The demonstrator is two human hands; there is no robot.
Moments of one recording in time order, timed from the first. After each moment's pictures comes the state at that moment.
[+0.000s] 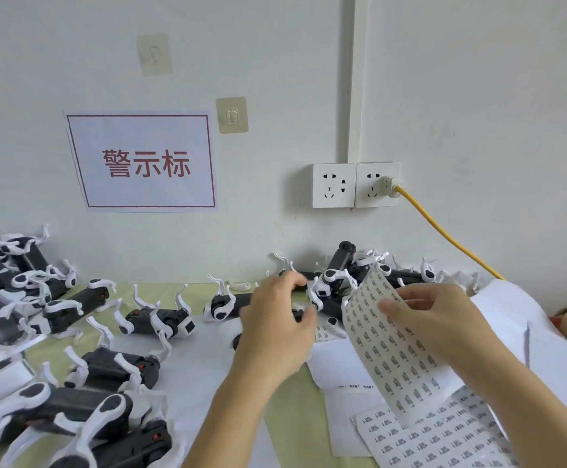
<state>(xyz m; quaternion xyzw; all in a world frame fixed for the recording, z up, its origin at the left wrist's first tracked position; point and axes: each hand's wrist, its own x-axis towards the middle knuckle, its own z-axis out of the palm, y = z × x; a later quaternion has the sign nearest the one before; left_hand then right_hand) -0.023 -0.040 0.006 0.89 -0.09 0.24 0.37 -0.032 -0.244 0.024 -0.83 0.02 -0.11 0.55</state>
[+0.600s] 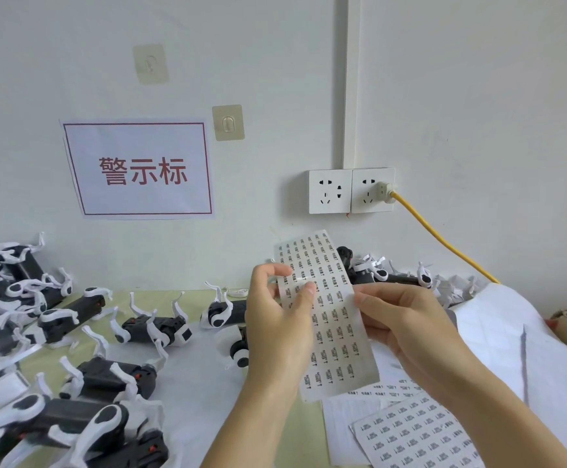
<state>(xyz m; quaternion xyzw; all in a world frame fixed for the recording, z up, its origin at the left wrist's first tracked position) -0.036 -0.067 0.020 0.67 0.01 0.25 0.70 -0.030 -0.218 0.020 -0.67 -0.13 -0.05 0.73</state>
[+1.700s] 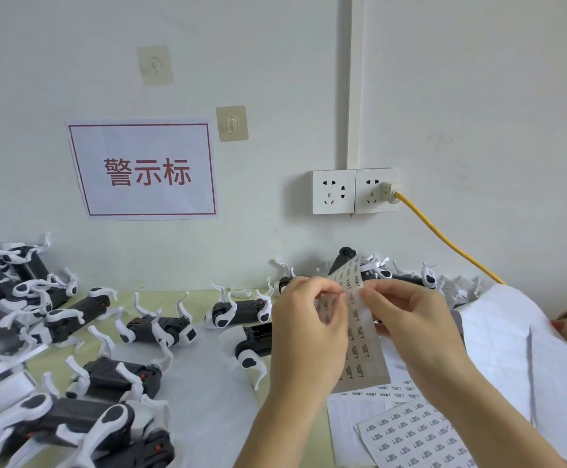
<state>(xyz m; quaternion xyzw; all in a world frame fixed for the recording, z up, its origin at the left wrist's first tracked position) -0.037 -0.079 0.012 0.79 -0.11 0.36 0.49 -0.031 -0.210 0.015 -0.70 -0.07 -0.16 0.69</state>
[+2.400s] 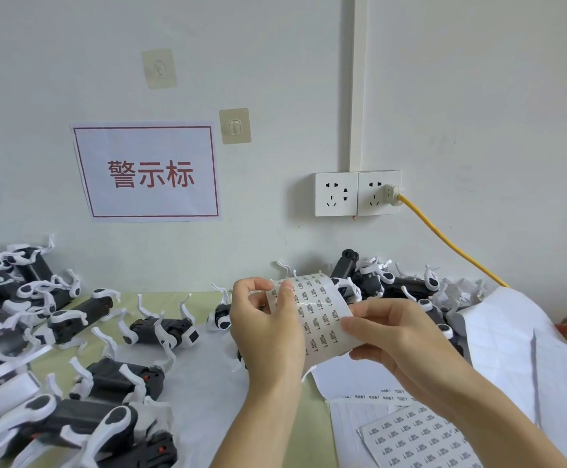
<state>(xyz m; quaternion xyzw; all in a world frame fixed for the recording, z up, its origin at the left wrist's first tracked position) -0.026 -0.060 0.014 0.60 0.12 0.32 0.72 -0.036 -0.209 0.017 -0.70 -0.16 0.03 0.69</state>
